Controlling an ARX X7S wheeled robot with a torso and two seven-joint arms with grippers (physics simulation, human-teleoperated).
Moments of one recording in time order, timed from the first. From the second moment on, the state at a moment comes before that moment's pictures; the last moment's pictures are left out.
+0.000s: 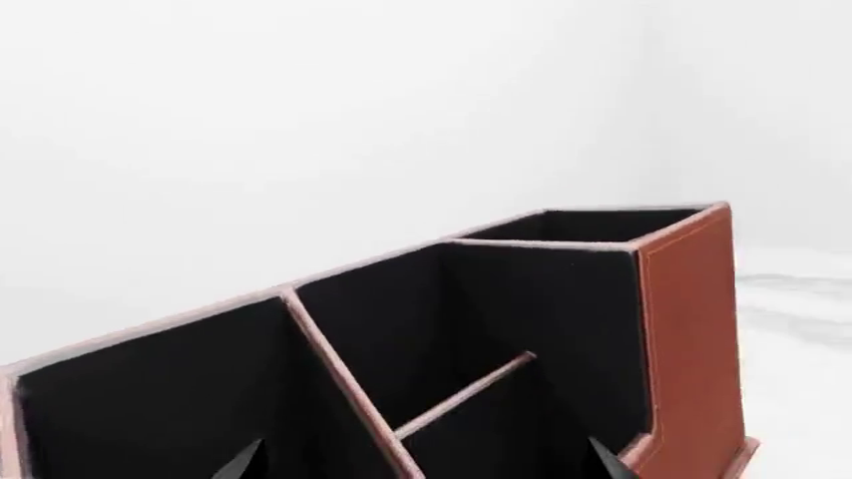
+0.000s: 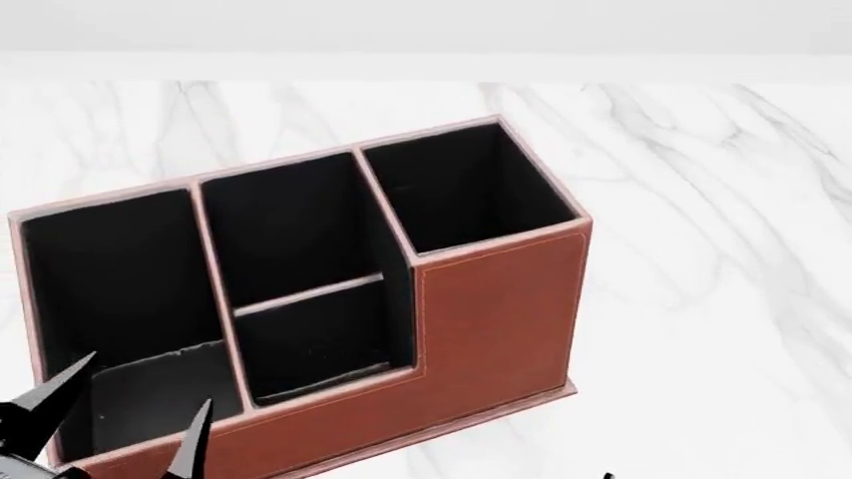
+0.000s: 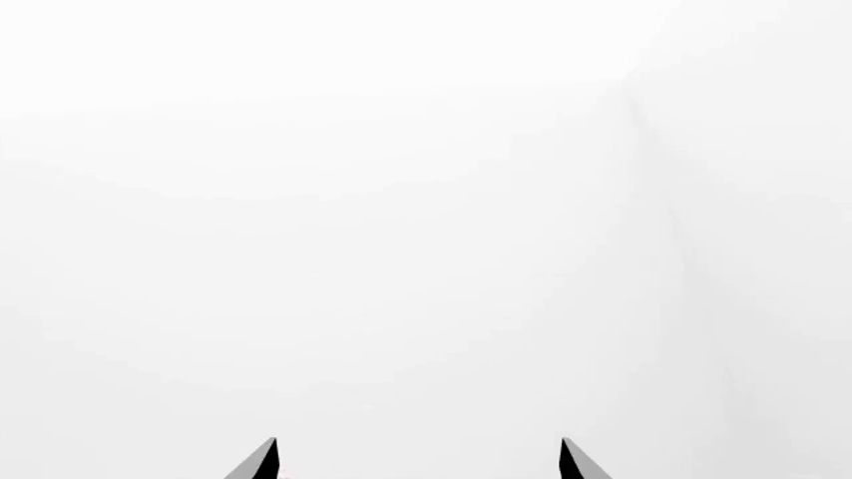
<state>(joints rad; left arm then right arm) -0.20 -0.54 0.47 -0.05 -0.39 0.27 -0.08 -0.18 0.23 -0.22 -0.08 0.03 -0.83 0.47</state>
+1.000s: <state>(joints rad) -0.30 -0.55 0.61 -0.15 -0.57 0.18 0.34 -0.16 0.24 -0.25 -0.05 0.03 -0.82 0.49</state>
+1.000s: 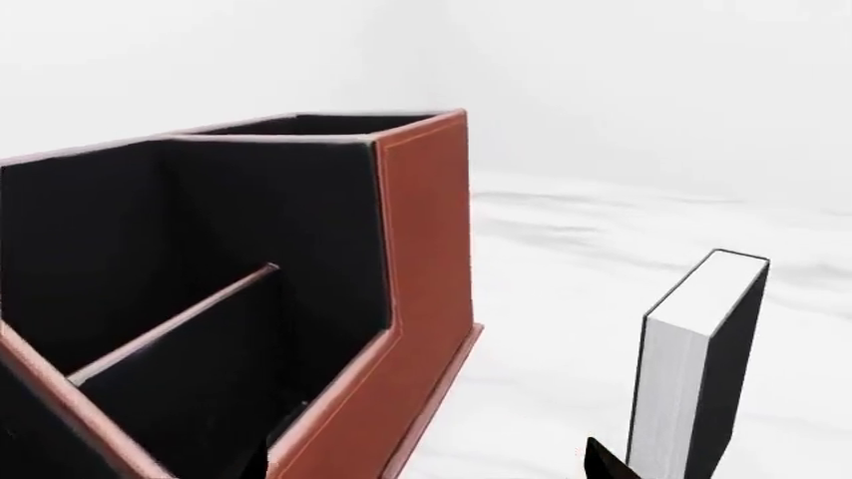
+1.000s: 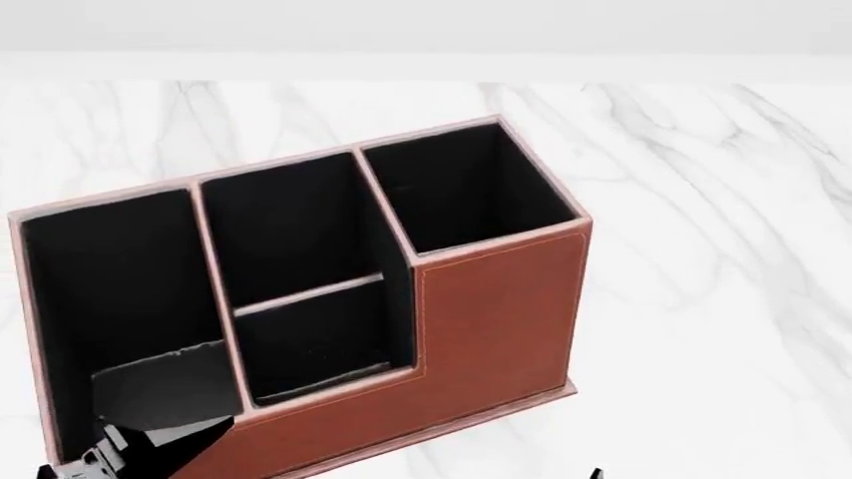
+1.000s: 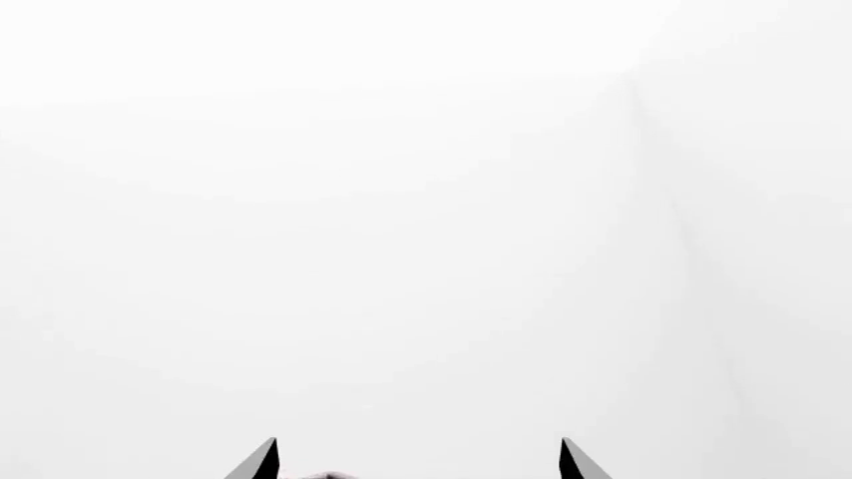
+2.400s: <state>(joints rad) -0.43 -0.40 0.77 -0.23 -0.48 0.10 0.44 -0.15 0.26 -0.27 -0.05 0.03 -0.82 0.52</state>
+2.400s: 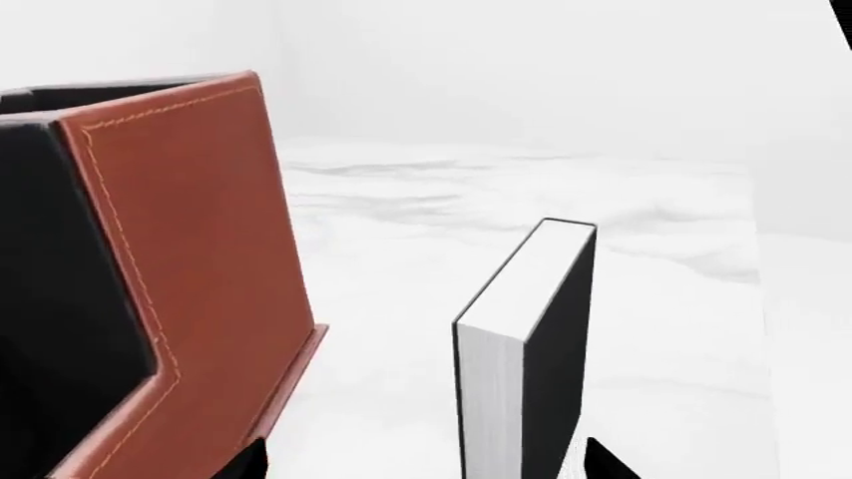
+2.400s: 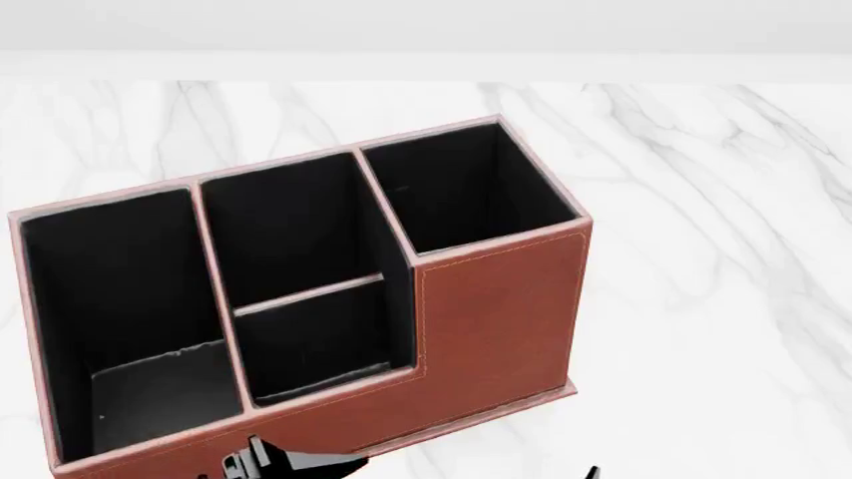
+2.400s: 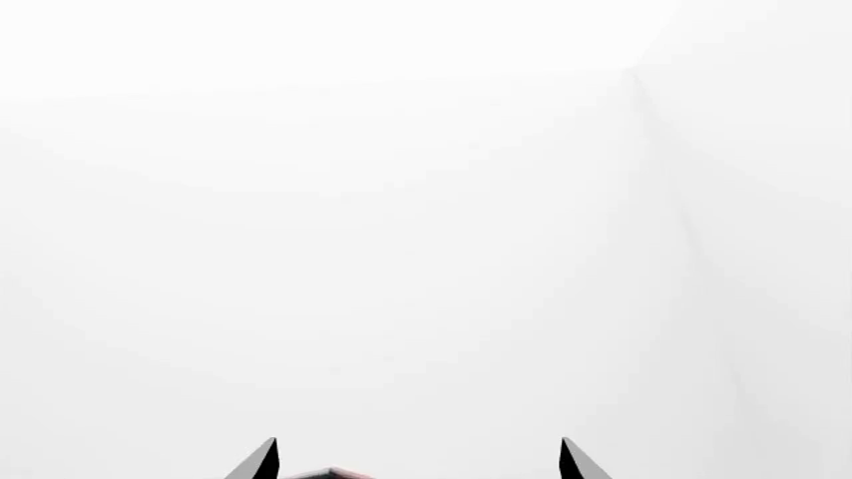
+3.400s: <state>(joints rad) -0.52 -0.25 0.86 -0.45 -0.40 0.12 0.49 -0.14 0.27 -0.29 -0.04 0.03 -0.82 0.53</state>
